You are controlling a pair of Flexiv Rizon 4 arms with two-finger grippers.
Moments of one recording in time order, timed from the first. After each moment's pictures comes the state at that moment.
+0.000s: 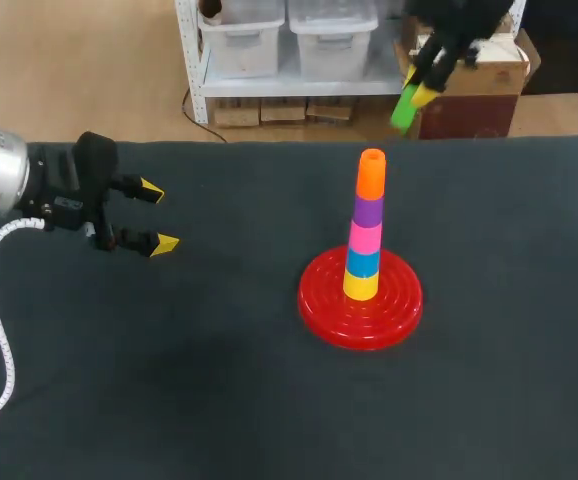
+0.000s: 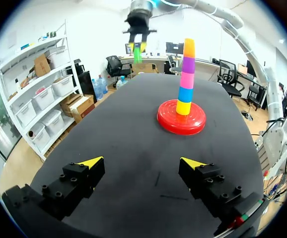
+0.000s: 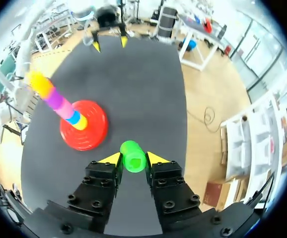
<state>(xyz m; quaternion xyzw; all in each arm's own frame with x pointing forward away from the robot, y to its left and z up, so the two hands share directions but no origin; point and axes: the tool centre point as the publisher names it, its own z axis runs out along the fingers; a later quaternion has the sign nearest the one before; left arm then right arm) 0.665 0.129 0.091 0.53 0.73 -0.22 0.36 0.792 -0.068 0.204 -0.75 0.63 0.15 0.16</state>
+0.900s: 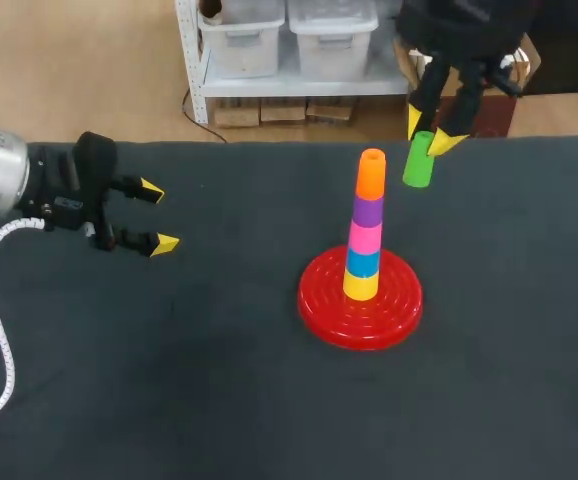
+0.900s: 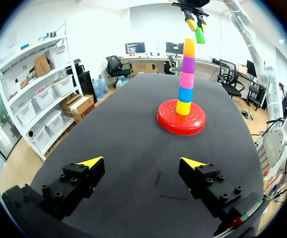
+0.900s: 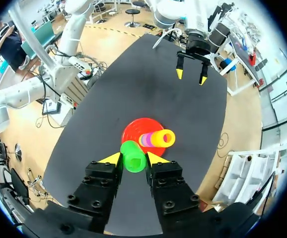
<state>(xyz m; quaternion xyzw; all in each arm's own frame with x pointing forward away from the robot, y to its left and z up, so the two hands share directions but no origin) 0.665 0.129 0.091 0.53 0.73 -0.22 0.36 0.593 -0.038 0.272 -0.85 0.50 0.11 0.08</state>
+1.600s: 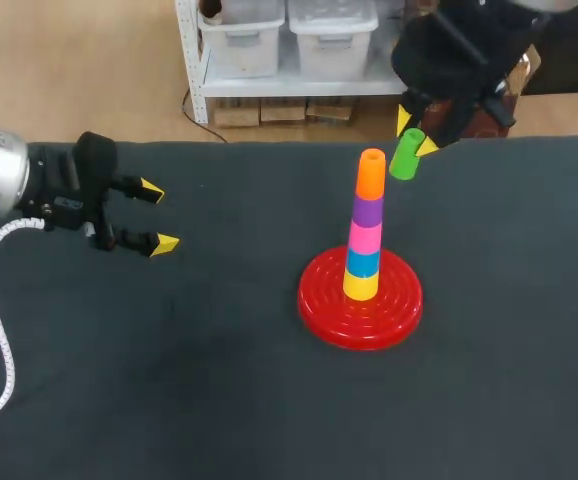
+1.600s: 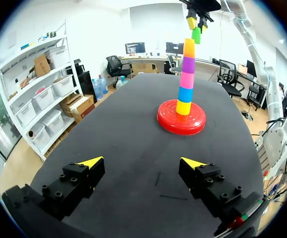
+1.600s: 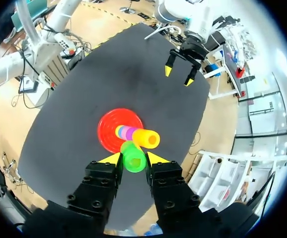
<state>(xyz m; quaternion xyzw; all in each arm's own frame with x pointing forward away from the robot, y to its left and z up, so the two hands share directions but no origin) 0.665 0.129 0.091 0.53 0.73 -0.22 0.36 0.607 -0.027 0.269 -0.88 0.45 -0.02 0.16</state>
